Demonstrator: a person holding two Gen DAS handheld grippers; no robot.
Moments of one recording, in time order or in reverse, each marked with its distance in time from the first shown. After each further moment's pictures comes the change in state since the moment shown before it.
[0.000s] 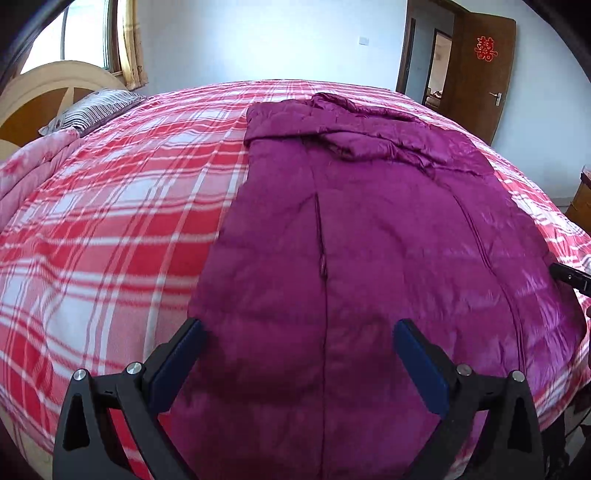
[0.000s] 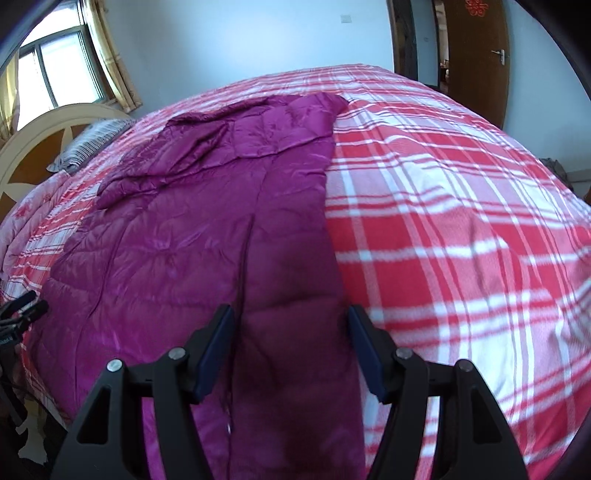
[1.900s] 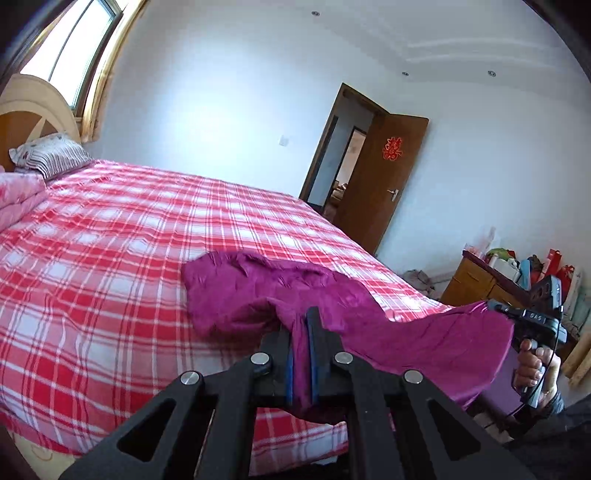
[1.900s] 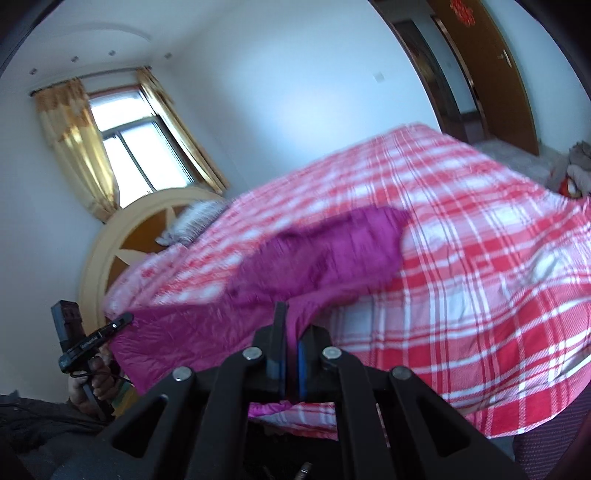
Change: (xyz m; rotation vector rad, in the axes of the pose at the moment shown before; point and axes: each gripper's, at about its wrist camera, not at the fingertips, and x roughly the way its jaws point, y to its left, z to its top) left arm -0.209 0.028 0.018 -0.047 -0.378 -0.426; right arm -0.243 -0.013 -0.043 0.122 -0.335 0.421
